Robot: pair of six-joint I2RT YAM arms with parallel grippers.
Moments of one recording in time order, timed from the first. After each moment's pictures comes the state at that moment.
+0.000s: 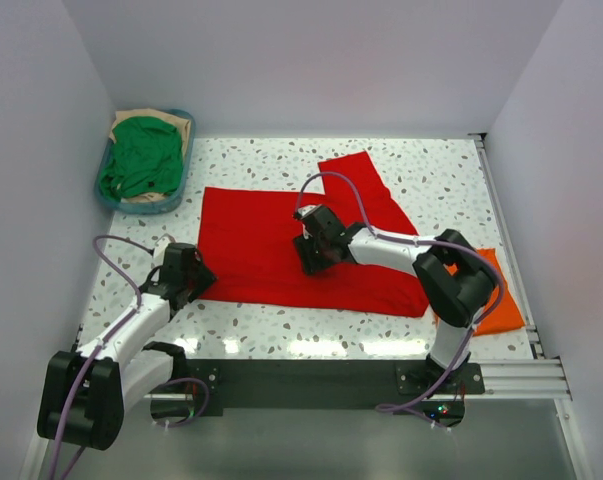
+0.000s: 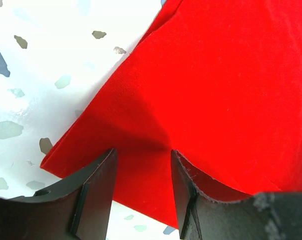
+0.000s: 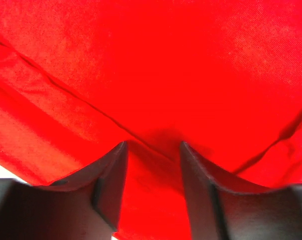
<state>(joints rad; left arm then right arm) -0.17 1.00 0.36 -0.26 -0.18 -0.89 0.76 1.82 1.12 -0.31 0.01 0.29</state>
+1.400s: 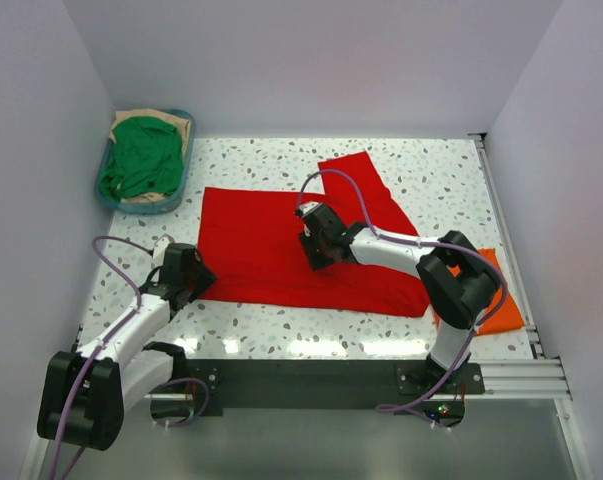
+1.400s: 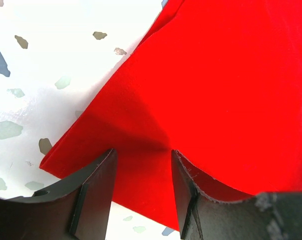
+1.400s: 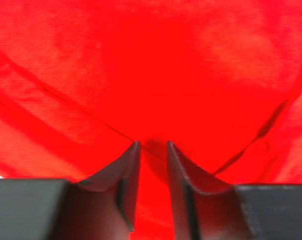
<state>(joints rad) -0.17 1.00 0.36 -0.26 -0.18 -0.90 0.77 1.80 1.12 -0.31 0.08 0.28</state>
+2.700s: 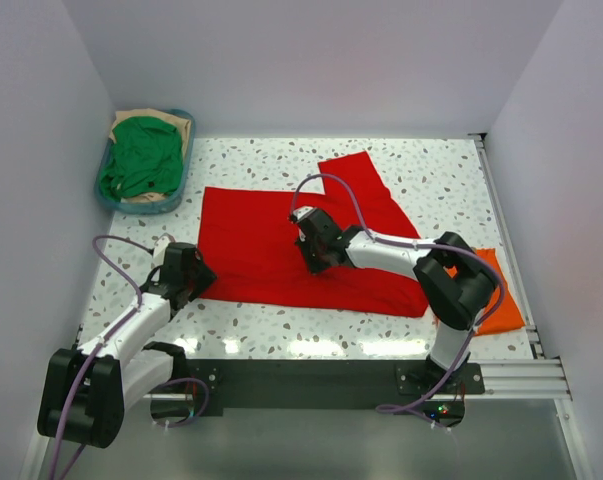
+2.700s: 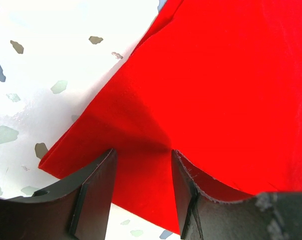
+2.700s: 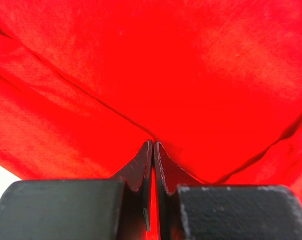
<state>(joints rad) -0.17 1.02 0.36 -0.23 -0.18 -0.90 0.80 1.82 1.12 -0.30 0.06 0.26</state>
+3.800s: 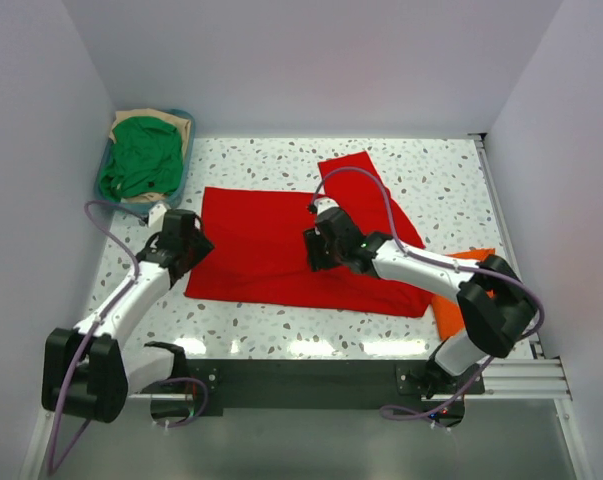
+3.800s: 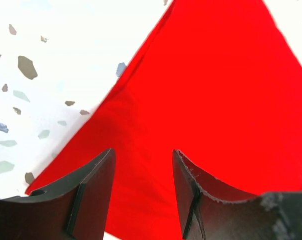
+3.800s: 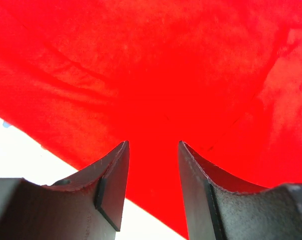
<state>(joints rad) -0.17 1.11 0.64 -0.37 -0.26 -0.88 0.80 1.59 1.01 -0.26 0.12 0.40</state>
